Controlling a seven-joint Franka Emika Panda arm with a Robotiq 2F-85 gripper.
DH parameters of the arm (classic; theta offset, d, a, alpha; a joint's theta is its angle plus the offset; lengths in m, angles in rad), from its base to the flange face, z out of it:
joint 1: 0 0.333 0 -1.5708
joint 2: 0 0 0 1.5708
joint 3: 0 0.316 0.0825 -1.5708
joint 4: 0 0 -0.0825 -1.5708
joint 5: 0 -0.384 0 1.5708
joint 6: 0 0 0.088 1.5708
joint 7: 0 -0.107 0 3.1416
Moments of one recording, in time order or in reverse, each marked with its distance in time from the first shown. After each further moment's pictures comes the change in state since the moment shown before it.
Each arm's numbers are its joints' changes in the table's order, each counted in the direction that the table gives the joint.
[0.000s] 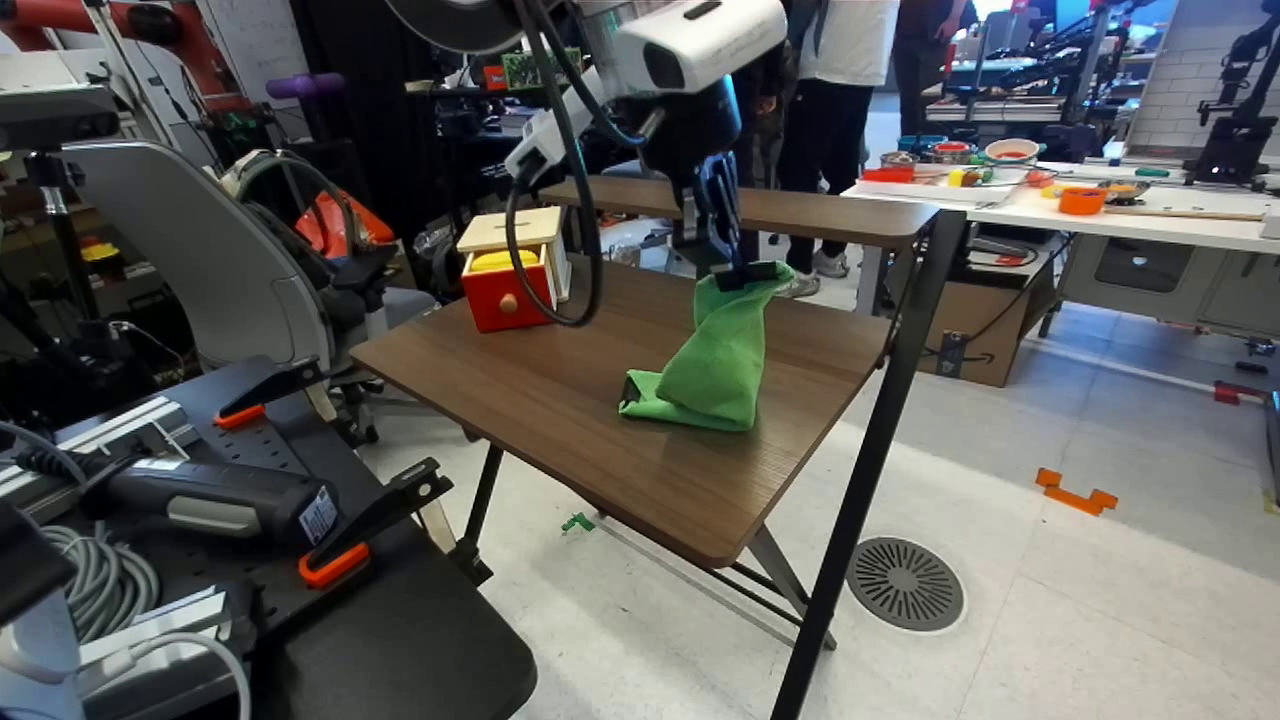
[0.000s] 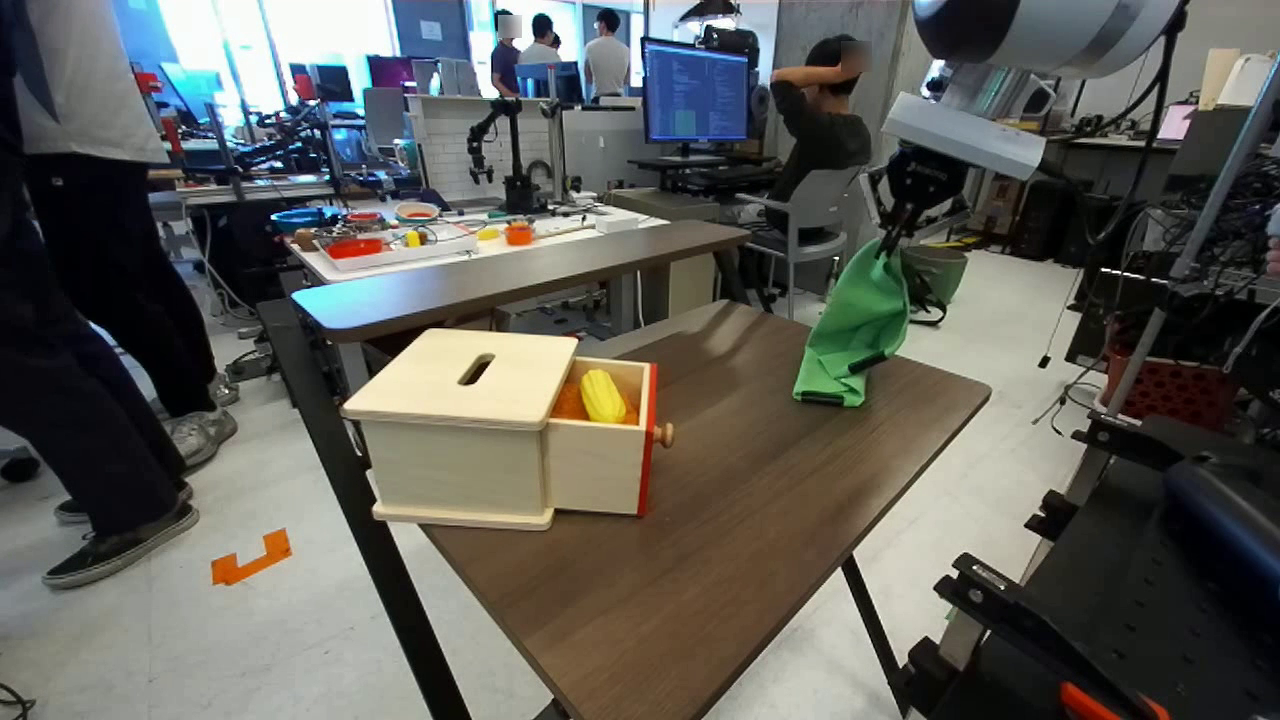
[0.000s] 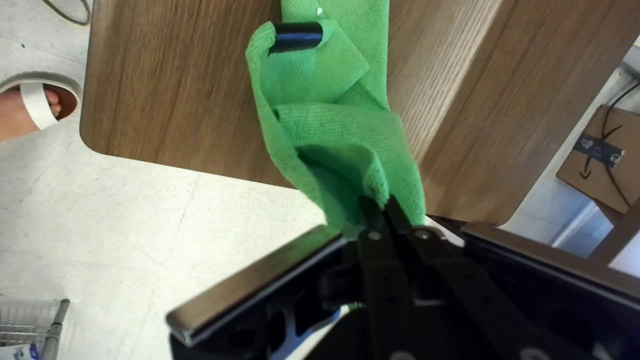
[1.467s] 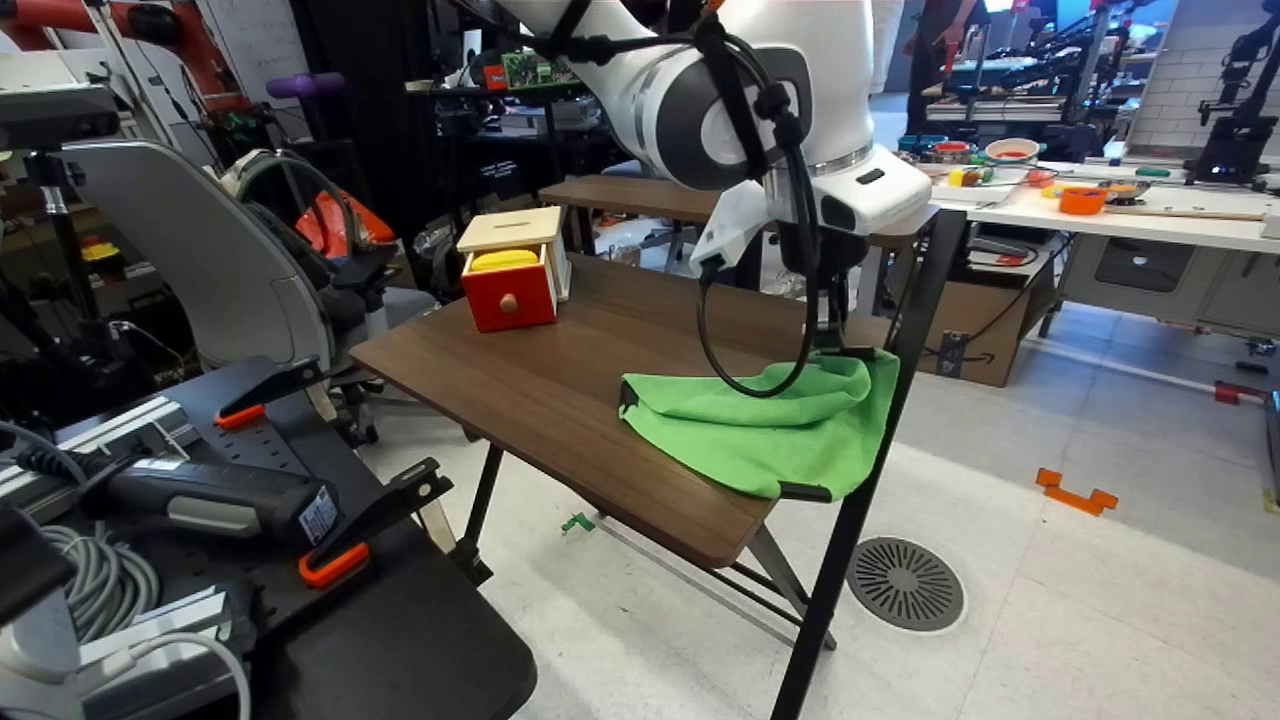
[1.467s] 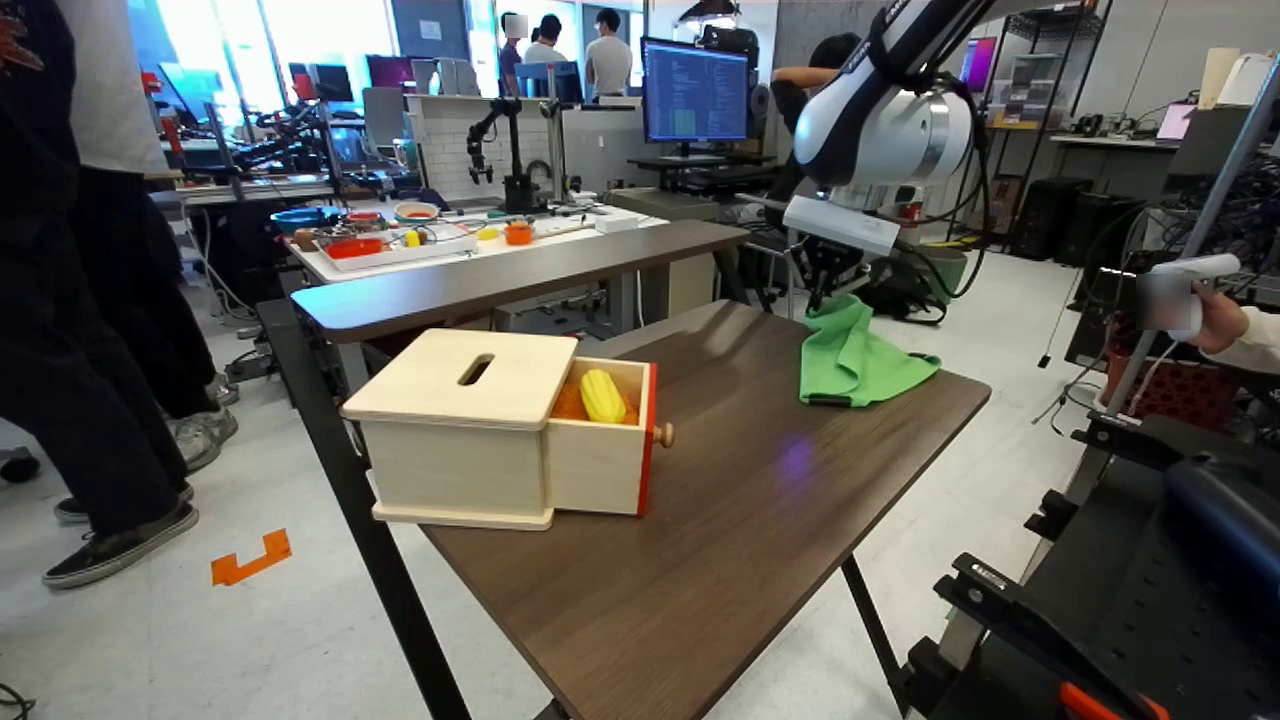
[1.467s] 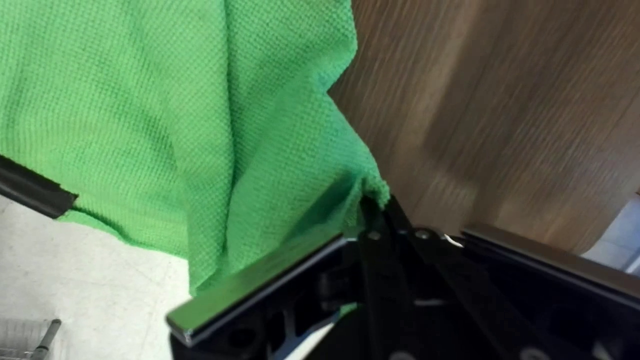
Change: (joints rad) arm -0.025 0.595 -0.054 -0.779 0.019 0.299 -0.131
